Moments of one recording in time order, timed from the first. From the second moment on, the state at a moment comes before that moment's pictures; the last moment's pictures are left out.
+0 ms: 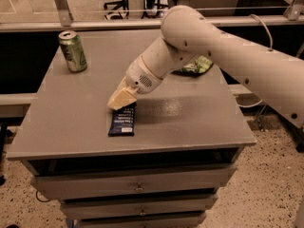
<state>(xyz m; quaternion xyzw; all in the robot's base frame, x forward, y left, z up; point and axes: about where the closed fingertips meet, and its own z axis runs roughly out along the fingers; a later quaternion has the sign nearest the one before) 0.546 0.095 0.831 -0.62 0.68 0.31 0.23</state>
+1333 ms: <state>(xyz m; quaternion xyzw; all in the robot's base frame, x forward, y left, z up) 0.572 0.053 0.901 -0.65 0.67 0.24 0.27</state>
